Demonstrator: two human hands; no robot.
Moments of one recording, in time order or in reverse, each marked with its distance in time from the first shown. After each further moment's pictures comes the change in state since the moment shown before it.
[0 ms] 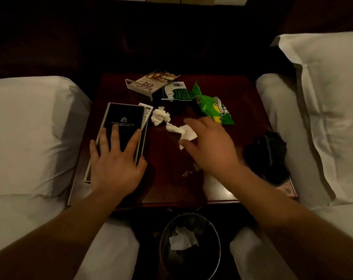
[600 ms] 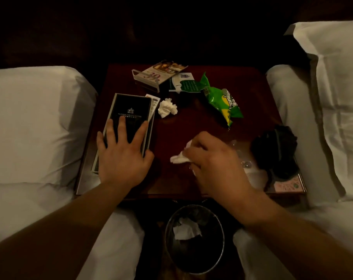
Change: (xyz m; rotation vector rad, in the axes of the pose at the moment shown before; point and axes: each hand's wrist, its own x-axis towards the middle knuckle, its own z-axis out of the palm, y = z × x) left_hand 0.000 0.001 0.000 -0.004 0.007 -0.010; right_hand -0.053 -0.026 -0.015 0.060 -0.002 -0.285
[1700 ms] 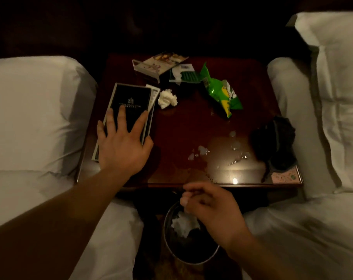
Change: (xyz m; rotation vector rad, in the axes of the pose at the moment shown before) left_hand -0.002 0.000 -0.003 -0.025 0.002 -0.004; right_hand -0.095 -0.027 0.026 1.095 -0.188 0.792
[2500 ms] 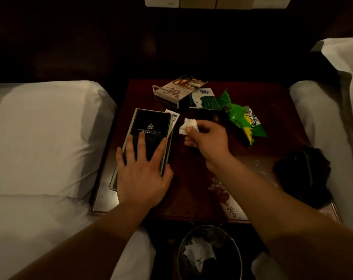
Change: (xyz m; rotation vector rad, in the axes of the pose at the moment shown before) left_hand 0.000 0.001 0.002 0.010 0.048 -0.008; right_hand 0.204 -0.082 0.024 0.149 0.220 -0.182
